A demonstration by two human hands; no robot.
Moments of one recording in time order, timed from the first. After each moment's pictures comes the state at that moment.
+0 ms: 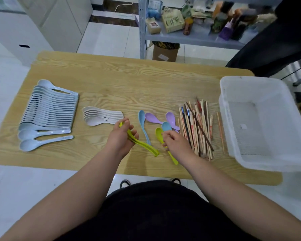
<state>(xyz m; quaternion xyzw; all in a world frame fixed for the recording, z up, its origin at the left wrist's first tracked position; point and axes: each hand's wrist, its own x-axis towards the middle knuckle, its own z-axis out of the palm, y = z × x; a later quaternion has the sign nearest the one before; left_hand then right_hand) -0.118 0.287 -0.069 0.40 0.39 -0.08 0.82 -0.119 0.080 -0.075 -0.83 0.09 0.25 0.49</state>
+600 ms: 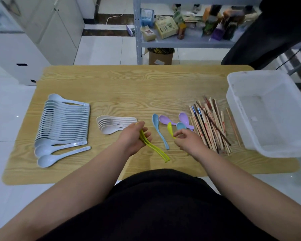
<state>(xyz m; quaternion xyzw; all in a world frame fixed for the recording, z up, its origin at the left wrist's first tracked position) -0.104 0.339 -0.059 0.46 0.35 -0.22 0.78 -0.115 0.118 -0.078 -0.83 0.16 0.24 0.47</state>
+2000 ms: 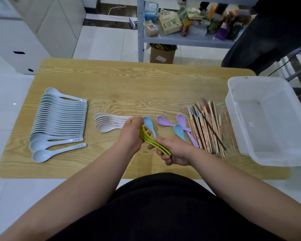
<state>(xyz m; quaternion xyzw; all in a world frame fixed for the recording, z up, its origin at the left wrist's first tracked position) -0.098 0.315 -0.031 0.45 0.38 -0.11 0.80 -0.115 0.151 -0.037 -0.62 0.13 0.50 0.59</state>
